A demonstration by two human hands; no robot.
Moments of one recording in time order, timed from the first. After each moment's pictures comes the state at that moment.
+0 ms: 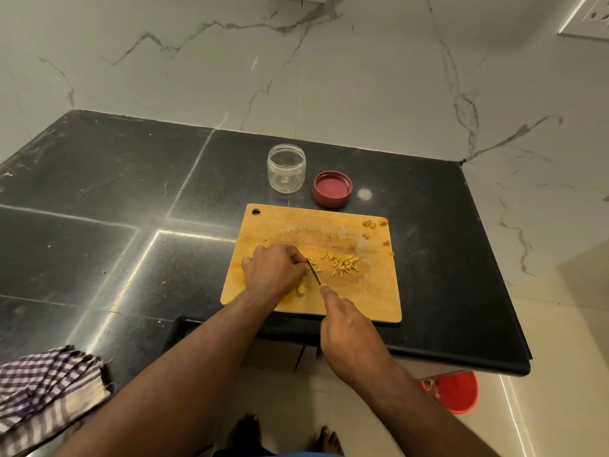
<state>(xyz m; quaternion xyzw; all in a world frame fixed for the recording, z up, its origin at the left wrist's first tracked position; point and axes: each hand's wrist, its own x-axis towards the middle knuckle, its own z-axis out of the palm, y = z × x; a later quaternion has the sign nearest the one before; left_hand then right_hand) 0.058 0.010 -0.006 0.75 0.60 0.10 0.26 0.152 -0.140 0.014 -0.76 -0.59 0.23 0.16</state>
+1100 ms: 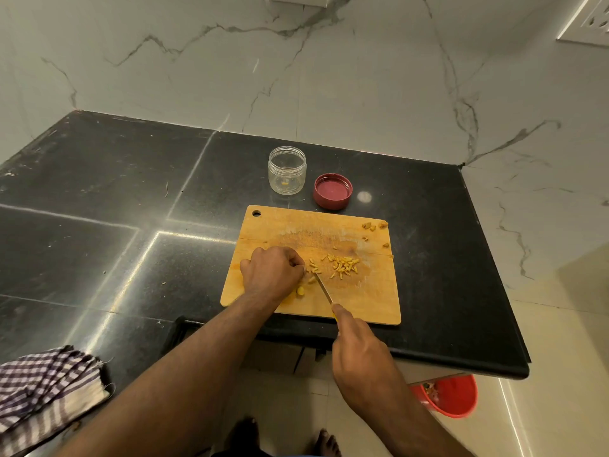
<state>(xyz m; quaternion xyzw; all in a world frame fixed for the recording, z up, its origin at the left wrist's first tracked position) 0.056 0.010 -0.012 0.75 0.60 0.11 0.25 0.153 -0.179 0.018 -0.76 -0.59 0.21 0.18</state>
